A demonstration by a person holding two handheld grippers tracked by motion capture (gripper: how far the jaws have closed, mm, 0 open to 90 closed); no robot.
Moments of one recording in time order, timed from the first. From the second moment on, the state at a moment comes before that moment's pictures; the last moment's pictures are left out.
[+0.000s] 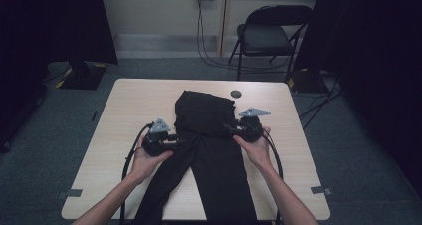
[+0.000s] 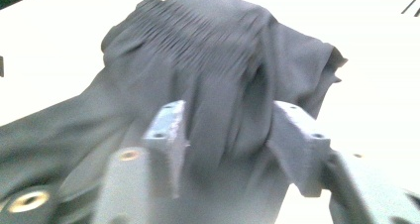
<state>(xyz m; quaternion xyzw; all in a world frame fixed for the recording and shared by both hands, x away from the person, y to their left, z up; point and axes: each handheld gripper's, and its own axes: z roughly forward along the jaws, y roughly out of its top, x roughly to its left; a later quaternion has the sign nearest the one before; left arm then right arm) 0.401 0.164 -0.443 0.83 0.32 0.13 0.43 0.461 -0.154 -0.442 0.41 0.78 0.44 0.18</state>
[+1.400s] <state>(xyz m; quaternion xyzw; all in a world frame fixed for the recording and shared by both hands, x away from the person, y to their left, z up) 0.332 0.191 -0.467 0.87 0.34 0.08 0.35 0.370 -0.155 -0.471 0.33 0.84 0.40 0.14</state>
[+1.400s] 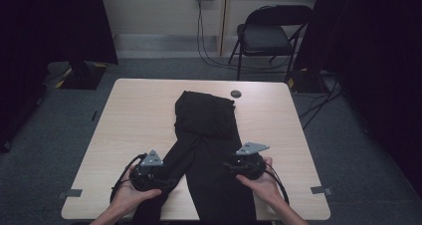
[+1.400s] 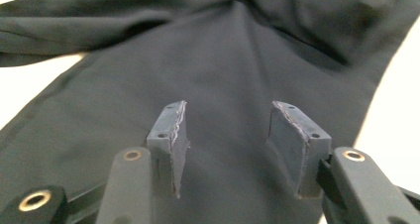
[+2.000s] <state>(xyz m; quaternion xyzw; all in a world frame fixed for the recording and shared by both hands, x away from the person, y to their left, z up) 0.362 0.173 -0.447 0.84 0.33 0.04 0.42 0.323 -0.074 -0.469 0.19 0.89 0.41 0.08</state>
